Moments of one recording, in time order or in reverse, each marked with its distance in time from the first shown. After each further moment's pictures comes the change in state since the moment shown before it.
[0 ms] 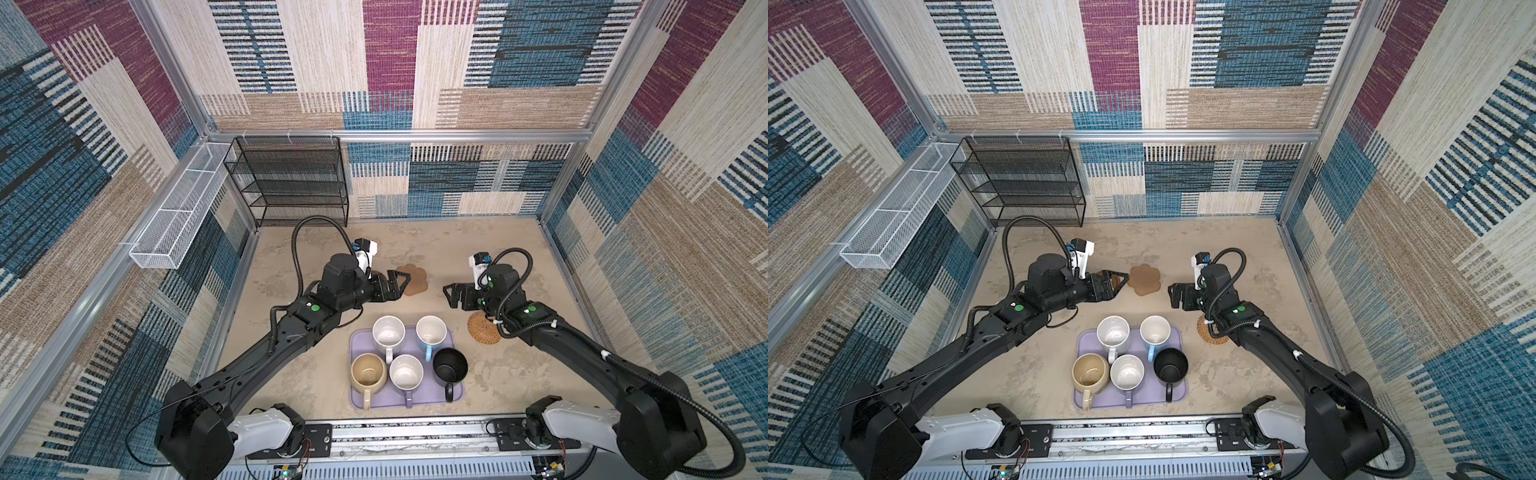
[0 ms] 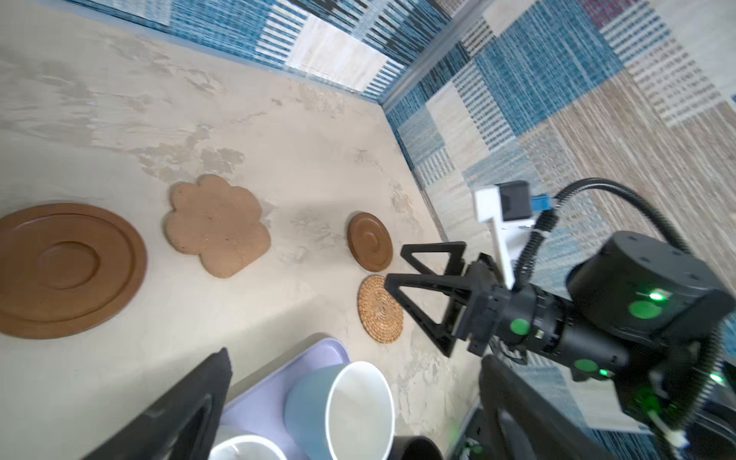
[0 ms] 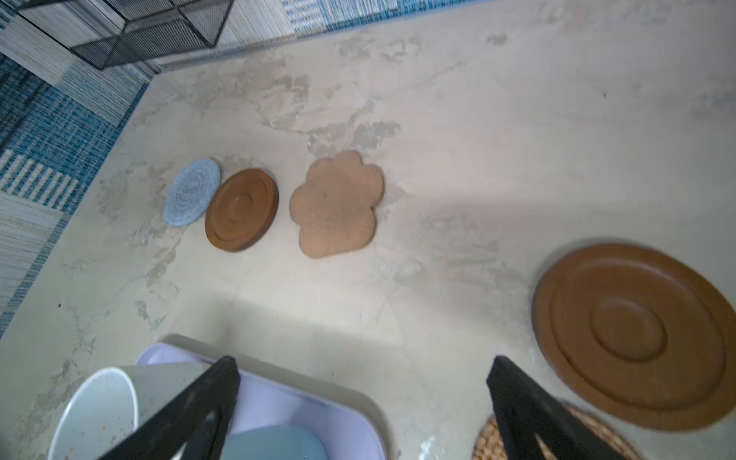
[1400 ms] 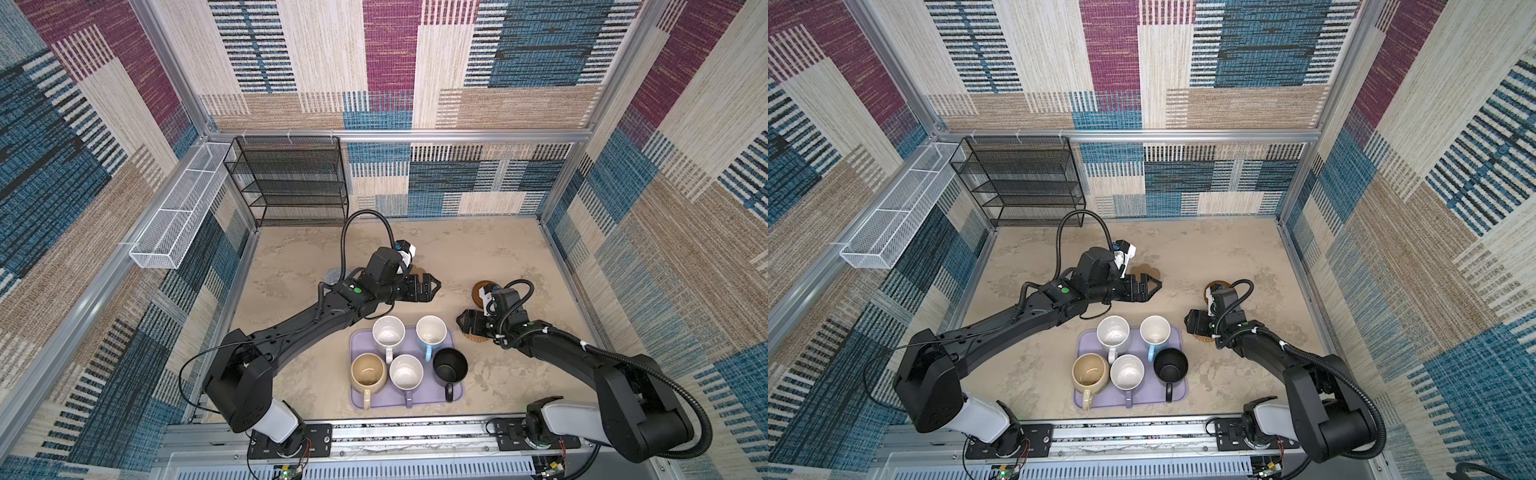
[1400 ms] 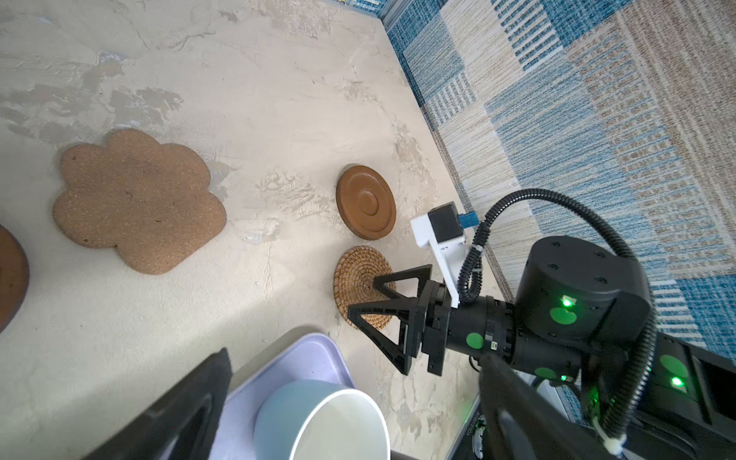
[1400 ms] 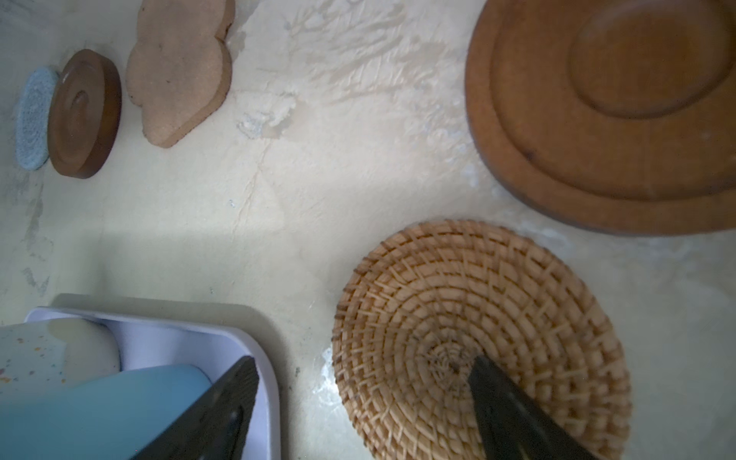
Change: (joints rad) left arm -0.132 0.311 0.201 -0.049 -0.041 0.025; right arm -0.135 0.122 -0.218 0.072 -0.124 0.079
